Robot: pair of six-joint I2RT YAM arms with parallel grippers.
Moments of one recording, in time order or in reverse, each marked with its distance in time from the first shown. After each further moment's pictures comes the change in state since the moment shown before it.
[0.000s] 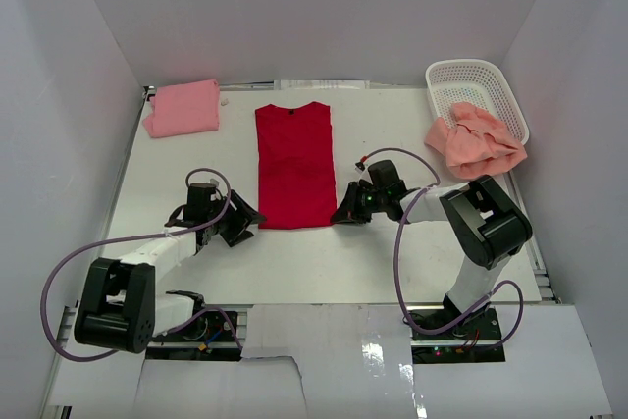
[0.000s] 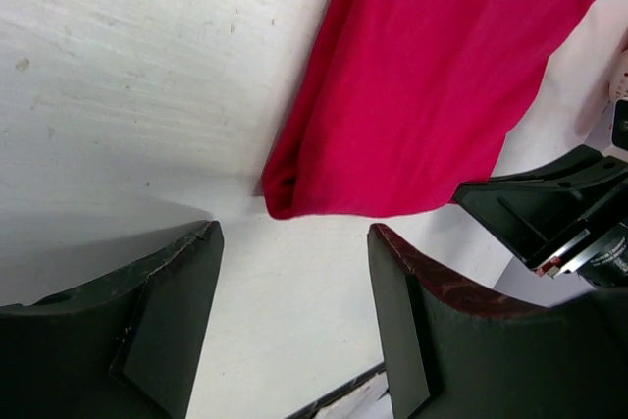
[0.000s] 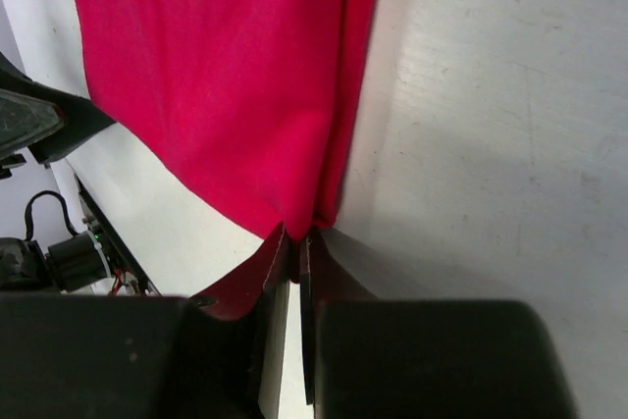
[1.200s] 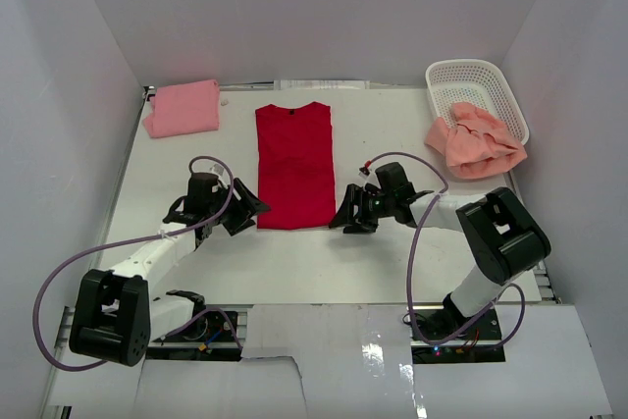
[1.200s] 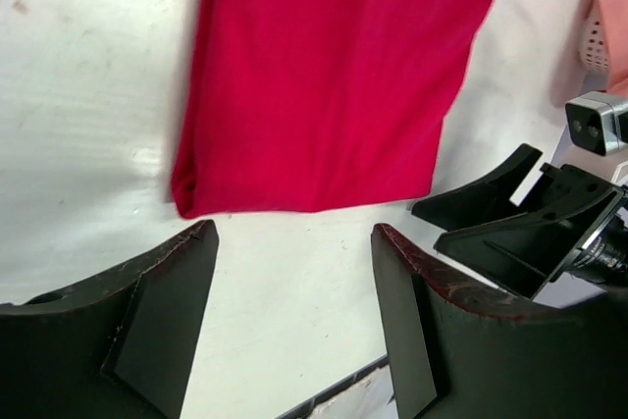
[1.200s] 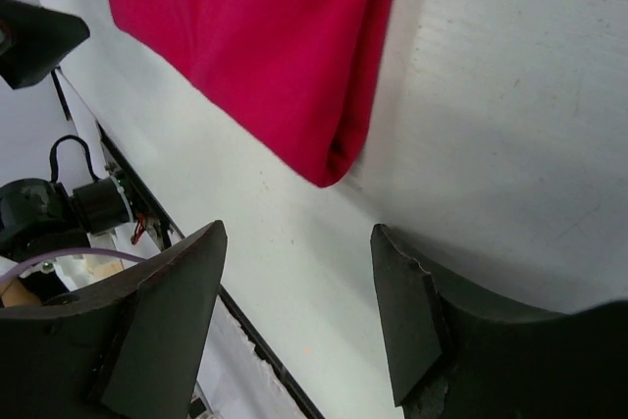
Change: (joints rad) left arm -0.050 -0.060 0.106 -0.046 -0.020 0.066; right arm -0.014 -0.153 -0.040 -0.161 -0.087 -0.039
